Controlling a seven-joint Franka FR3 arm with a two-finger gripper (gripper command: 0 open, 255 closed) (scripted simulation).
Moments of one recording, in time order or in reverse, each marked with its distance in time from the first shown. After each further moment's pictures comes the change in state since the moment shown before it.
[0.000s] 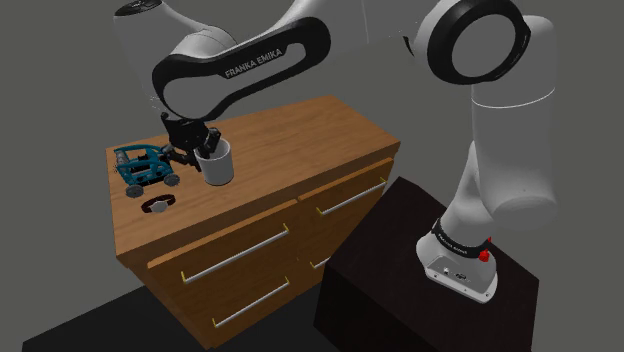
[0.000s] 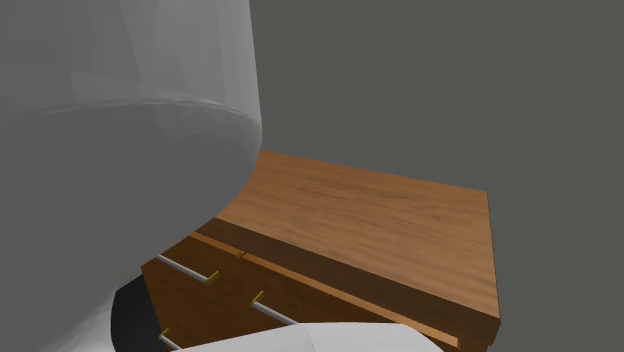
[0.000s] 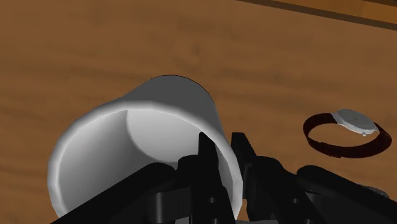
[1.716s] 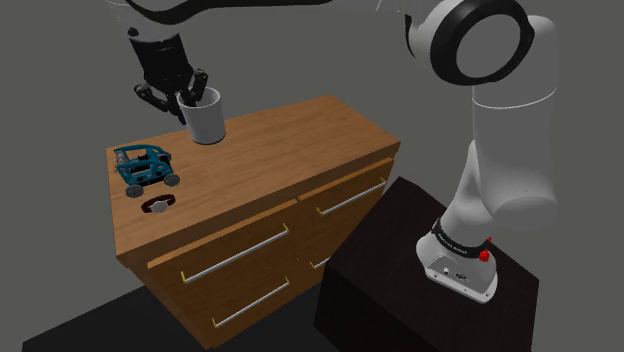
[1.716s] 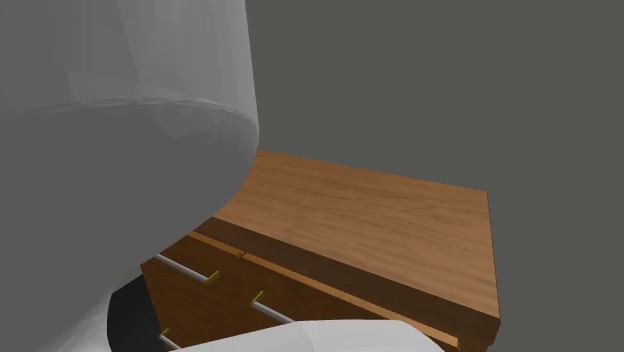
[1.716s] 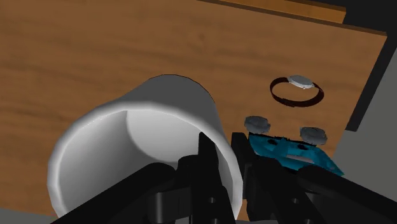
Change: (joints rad) arm 0.019 -0.004 0.006 0.344 0.014 -0.344 -0.047
